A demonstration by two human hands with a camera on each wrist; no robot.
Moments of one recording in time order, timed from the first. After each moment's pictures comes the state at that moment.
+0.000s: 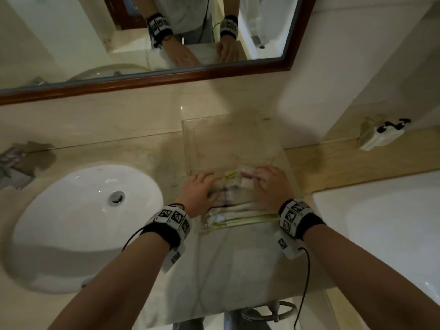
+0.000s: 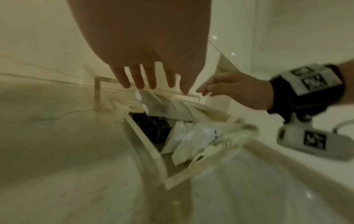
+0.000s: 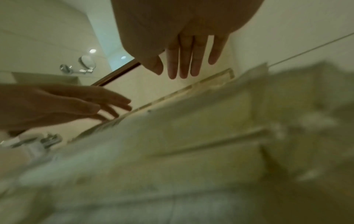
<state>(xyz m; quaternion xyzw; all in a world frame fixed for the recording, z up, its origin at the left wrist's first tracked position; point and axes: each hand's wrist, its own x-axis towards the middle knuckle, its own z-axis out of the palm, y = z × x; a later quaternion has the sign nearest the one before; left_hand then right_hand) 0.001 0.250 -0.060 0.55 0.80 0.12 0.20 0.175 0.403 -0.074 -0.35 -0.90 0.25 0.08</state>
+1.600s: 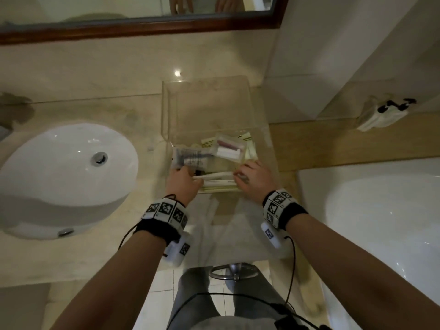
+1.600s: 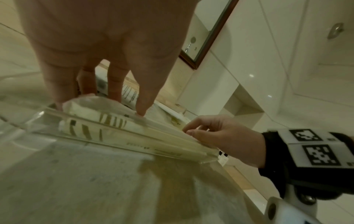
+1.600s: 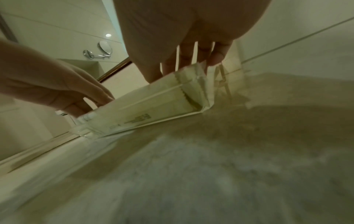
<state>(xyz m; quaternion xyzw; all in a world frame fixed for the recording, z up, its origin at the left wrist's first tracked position) 0.085 0.252 -0.070 0.22 0.92 0.14 0.30 0.235 0.398 -0.085 -0.25 -0.93 0.25 0.03</state>
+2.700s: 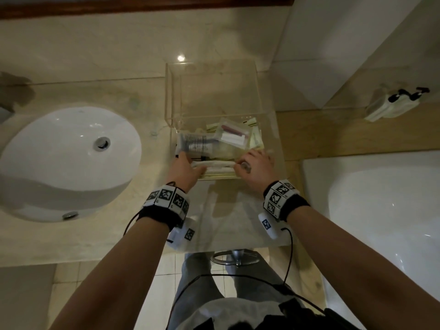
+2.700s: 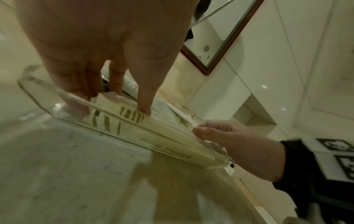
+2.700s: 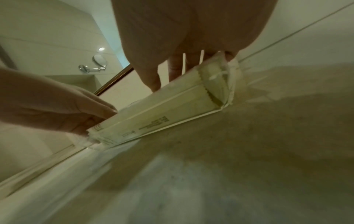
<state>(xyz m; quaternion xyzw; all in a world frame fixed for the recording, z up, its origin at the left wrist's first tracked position) 0.085 0.242 -0.069 0.19 0.91 0.20 0.31 0.232 0.386 -0.089 -0.30 -0.91 0.29 -0.01</state>
